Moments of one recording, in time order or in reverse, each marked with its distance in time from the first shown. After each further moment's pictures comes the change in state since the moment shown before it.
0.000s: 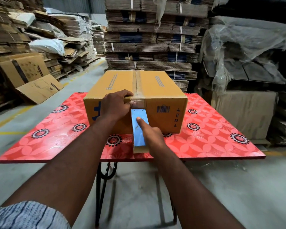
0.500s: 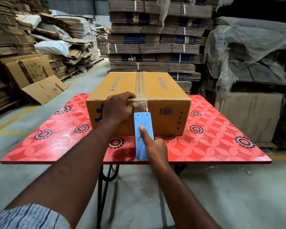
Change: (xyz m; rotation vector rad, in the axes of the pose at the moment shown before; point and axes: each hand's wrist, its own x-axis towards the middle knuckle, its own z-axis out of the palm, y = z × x) left_hand -0.001 -0.003 0.007 0.003 0.038 0.067; right_hand -0.003 0.040 -0.001 0.014 0.047 -0.162
